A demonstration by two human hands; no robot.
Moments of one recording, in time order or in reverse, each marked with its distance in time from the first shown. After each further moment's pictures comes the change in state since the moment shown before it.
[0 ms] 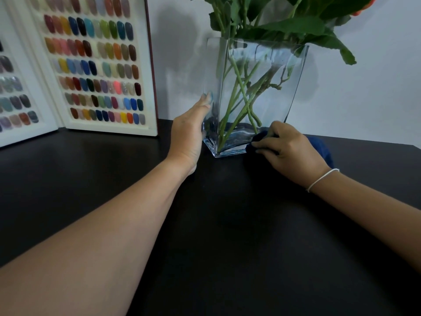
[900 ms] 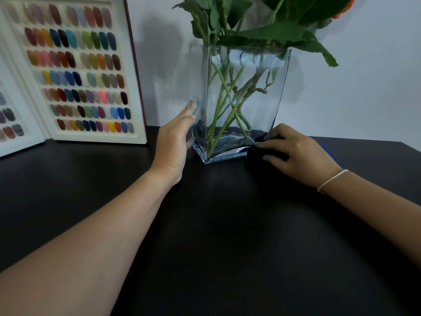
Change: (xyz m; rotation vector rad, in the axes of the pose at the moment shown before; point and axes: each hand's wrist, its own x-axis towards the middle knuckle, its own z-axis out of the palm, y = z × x) left_hand 0.002 -0.006 -0.006 0.039 -0.070 0.056; right_hand -0.019 0.027 -0.016 0.003 -0.098 0.101
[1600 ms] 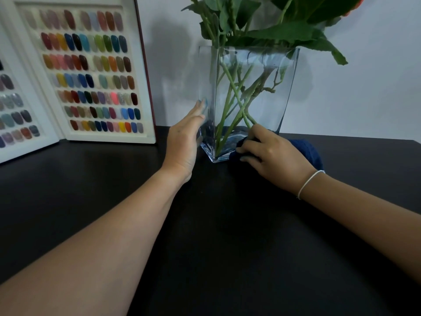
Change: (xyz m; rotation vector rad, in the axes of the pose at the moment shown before) left_hand -0.002 0.005 0.002 0.027 0.000 -0.003; right_hand 0.024 -0.049 0.015 -0.027 -0.005 -0.114
